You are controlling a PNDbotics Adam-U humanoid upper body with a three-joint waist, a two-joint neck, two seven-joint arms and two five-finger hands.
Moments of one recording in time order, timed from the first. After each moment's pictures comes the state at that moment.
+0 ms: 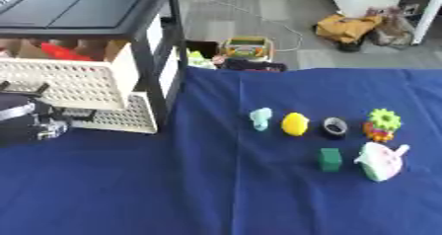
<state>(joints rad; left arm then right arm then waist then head) -0.85 0.82 -0.34 -1.62 -0.56 0.48 -0.72 -0.38 -0.74 -0.14 -1.98 0.13 0.16 -0.71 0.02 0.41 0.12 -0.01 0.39</state>
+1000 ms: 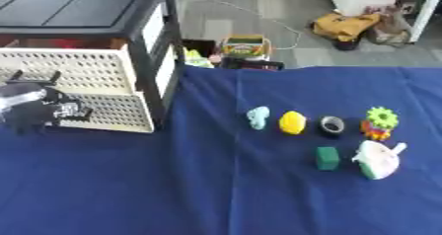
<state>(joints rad) -0.95 0.72 -0.34 -1.46 -0.54 0.49 -0.66 -0.38 -0.73 -0.14 -1.98 0.13 0.17 -0.71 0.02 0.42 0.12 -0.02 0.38</state>
